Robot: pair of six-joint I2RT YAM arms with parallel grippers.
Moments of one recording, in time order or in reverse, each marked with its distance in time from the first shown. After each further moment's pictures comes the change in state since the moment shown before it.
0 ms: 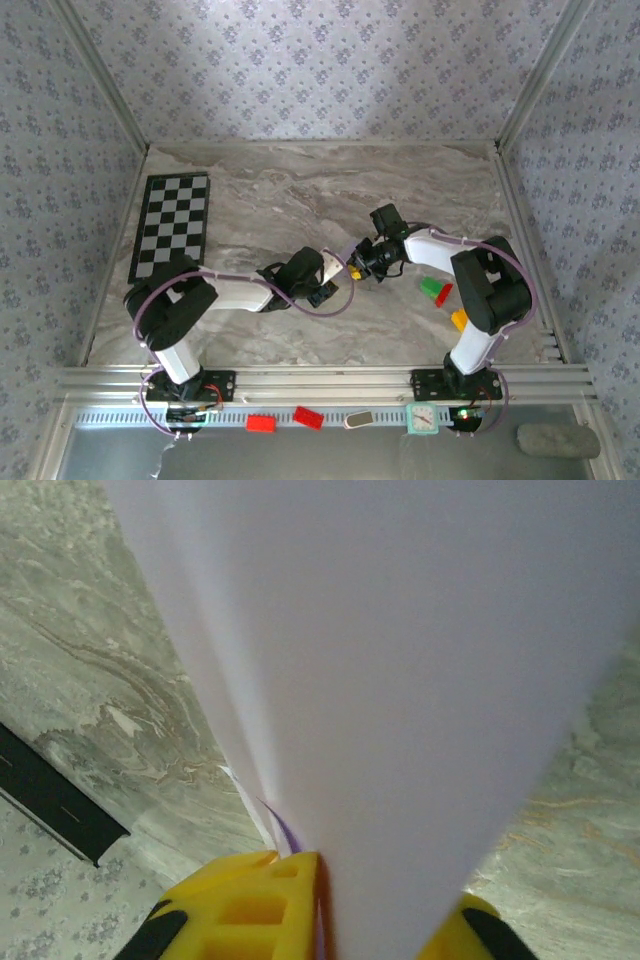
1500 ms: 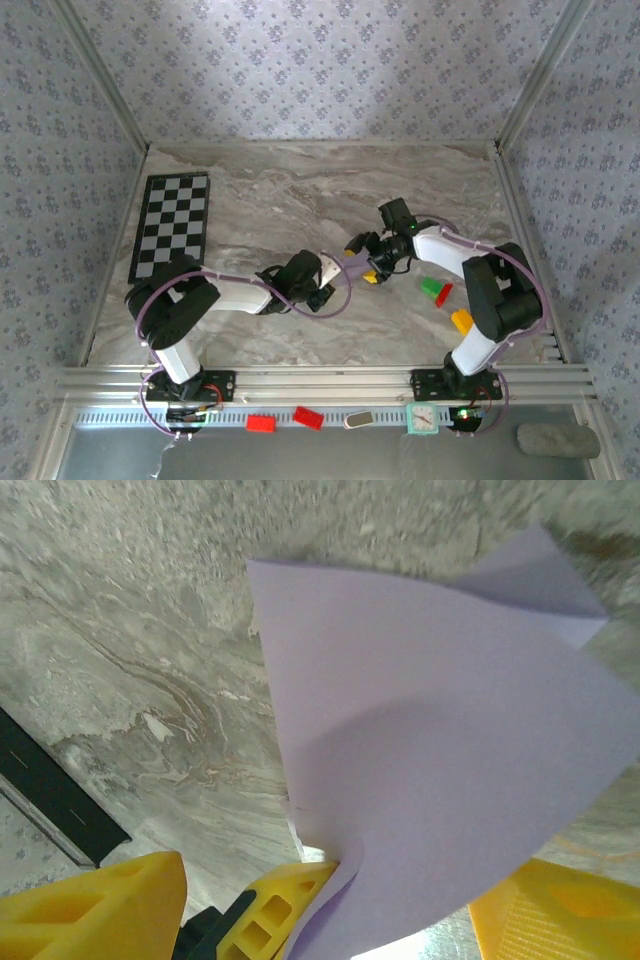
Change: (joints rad) left arm 0.004 0.020 -0.033 0.039 0.076 -0.072; right arm -0.051 -0.071 0.015 -0.077 0.045 -0.093
